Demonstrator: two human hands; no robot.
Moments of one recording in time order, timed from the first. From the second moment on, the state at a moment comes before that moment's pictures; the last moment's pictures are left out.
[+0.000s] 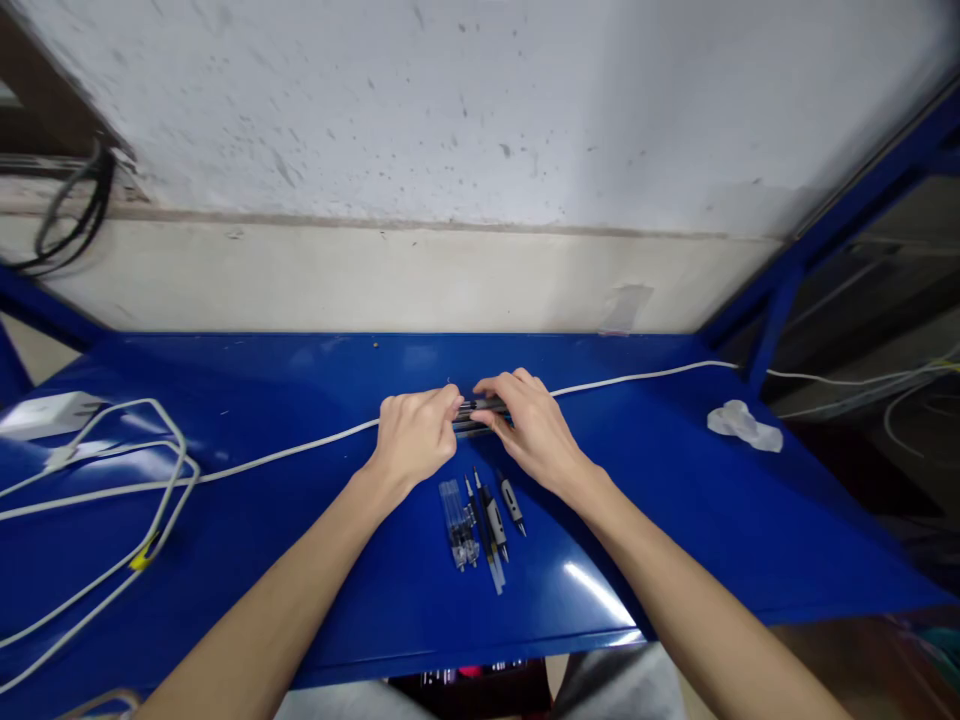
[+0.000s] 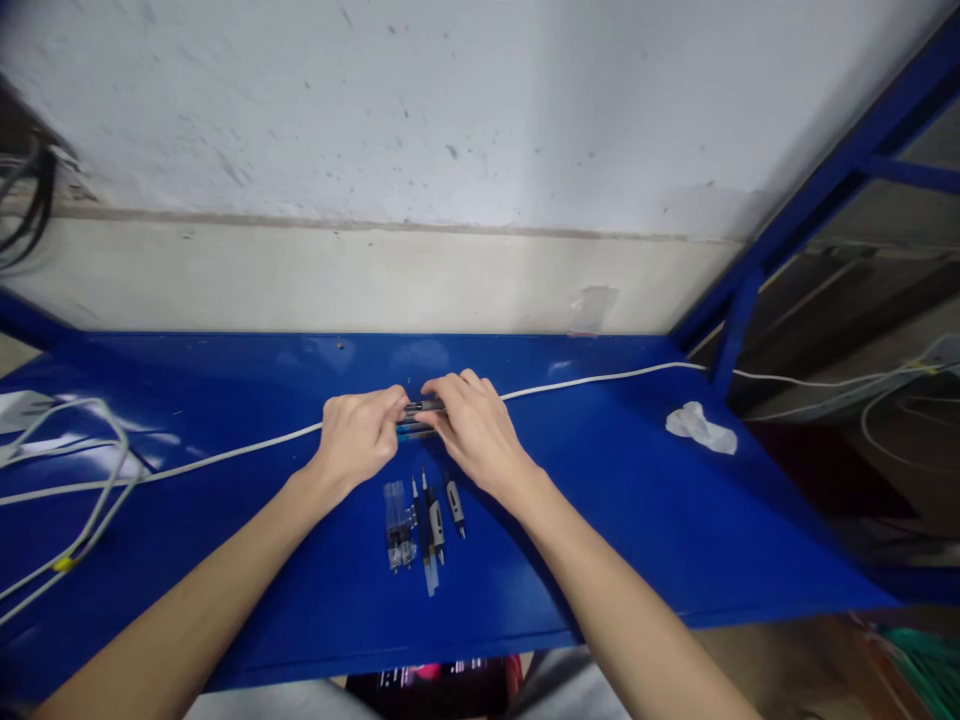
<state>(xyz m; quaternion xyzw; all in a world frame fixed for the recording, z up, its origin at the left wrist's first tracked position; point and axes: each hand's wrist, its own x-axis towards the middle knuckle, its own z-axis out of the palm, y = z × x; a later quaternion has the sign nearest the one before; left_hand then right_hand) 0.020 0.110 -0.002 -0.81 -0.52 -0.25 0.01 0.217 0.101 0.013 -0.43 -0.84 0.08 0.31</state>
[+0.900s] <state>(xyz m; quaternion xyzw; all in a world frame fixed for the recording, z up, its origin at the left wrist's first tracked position) 0.024 0.108 0.014 -0.82 -0.53 -0.19 -0.04 0.215 0.099 0.010 -0.42 -0.80 0.09 0.43</state>
